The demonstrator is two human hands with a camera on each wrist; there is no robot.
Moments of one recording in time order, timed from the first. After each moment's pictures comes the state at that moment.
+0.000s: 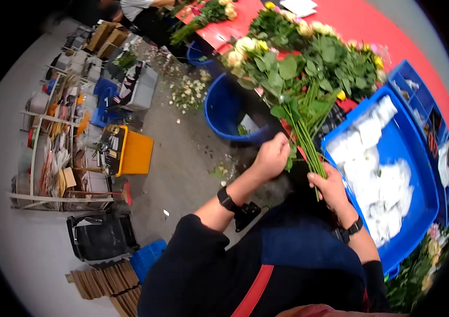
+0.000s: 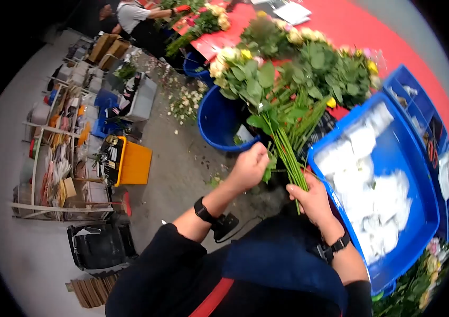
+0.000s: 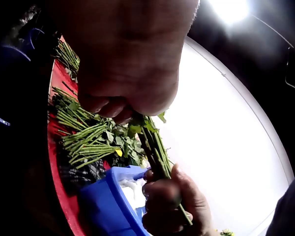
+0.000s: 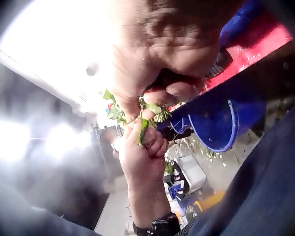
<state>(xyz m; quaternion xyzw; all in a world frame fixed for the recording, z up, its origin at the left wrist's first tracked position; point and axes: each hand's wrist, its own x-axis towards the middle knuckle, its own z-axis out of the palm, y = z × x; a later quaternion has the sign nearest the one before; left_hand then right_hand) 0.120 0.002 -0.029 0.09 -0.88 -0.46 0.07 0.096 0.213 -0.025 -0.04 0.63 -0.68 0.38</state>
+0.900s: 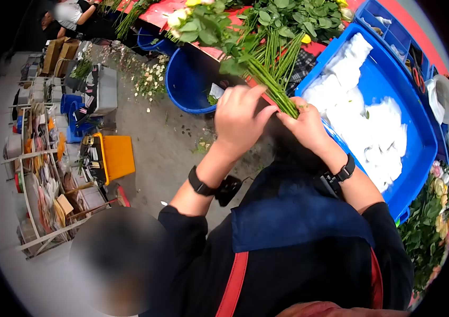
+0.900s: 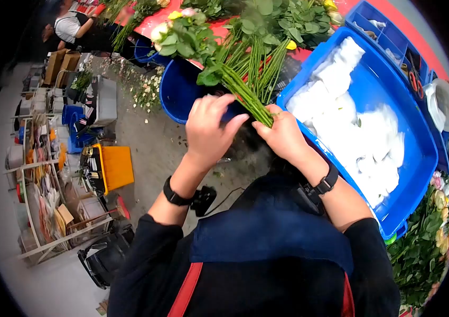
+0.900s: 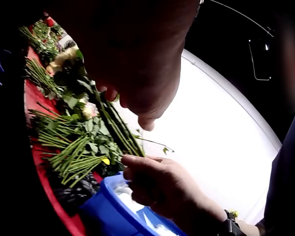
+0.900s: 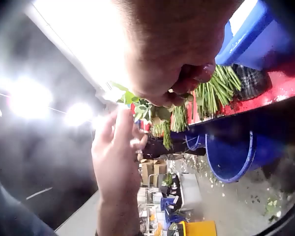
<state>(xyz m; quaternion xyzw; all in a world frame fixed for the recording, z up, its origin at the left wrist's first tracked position) 0.109 0.013 0.005 -0.11 -0.93 -0.23 0.28 0.077 0.187 -0.051 -0.14 0.77 -0.60 0.15</state>
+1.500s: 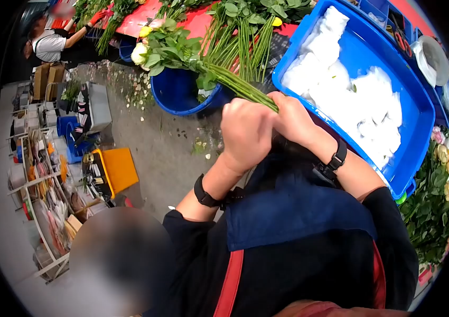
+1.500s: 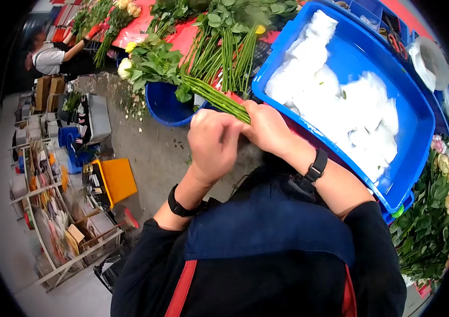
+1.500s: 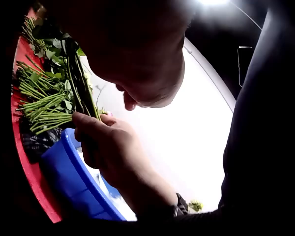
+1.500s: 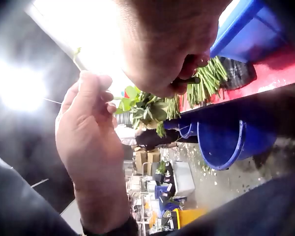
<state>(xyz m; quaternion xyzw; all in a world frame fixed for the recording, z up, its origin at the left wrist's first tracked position) 0.133 0.058 0.004 -0.17 -0.91 -0.30 0.24 0.091 0.205 -0.059 -0.23 0.84 -0.48 0.09</state>
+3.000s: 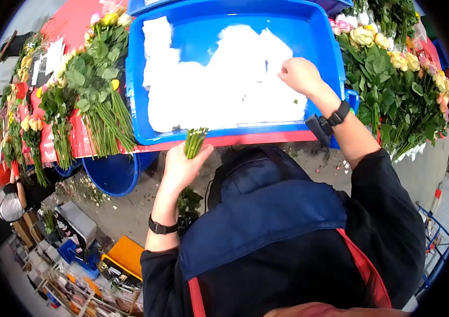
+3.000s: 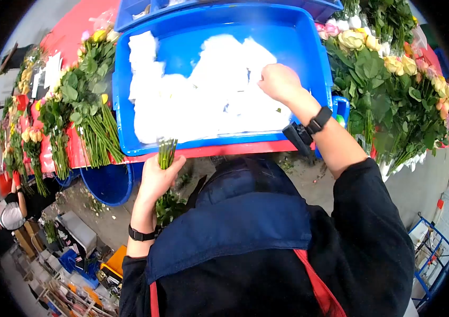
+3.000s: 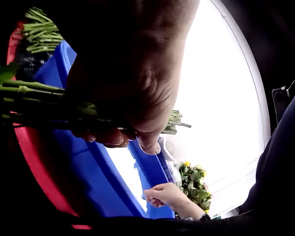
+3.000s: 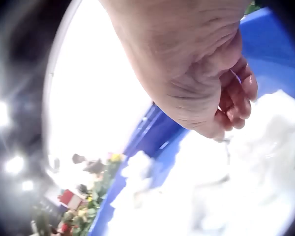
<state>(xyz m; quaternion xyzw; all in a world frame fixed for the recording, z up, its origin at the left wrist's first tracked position) 0.100 0.195 -0.017 -0.02 -0.84 -0.34 -0.41 0.110 0.548 -0.087 0.16 0.96 -0.13 0.16</state>
